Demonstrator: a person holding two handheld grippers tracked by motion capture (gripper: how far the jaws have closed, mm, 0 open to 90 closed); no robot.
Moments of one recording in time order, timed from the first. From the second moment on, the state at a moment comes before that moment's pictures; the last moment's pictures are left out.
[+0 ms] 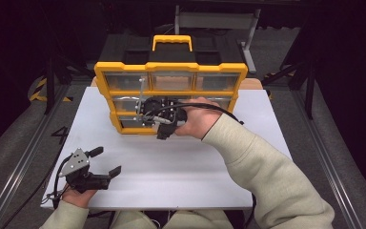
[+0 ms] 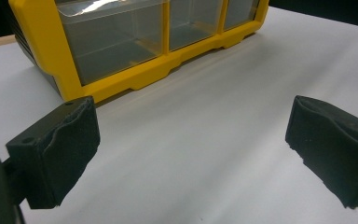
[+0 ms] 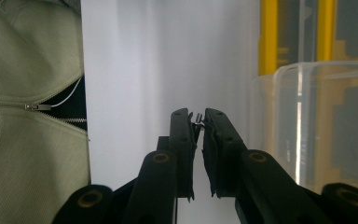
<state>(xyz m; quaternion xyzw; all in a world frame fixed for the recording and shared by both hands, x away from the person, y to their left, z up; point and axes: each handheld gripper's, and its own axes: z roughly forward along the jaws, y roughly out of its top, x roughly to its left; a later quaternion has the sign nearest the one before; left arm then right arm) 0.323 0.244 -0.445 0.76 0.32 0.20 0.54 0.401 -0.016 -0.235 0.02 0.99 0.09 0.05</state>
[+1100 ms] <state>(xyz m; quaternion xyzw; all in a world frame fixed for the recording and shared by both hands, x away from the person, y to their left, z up) 0.324 0.243 -0.445 0.76 0.32 0.19 0.54 0.464 -0.026 -0.212 0.09 0.99 0.10 0.09</state>
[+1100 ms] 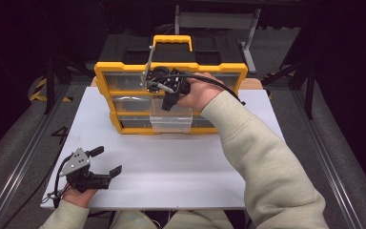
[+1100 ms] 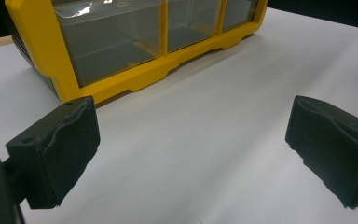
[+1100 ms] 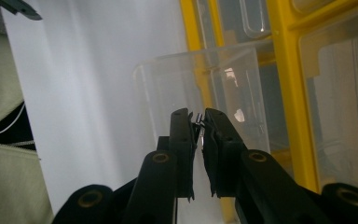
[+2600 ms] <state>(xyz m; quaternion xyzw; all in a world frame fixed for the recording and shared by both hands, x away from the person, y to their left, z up) 0.325 0.242 -0.446 0.76 0.32 0.18 0.54 0.500 -0.020 -0.270 0.11 0.99 0.10 0.03</state>
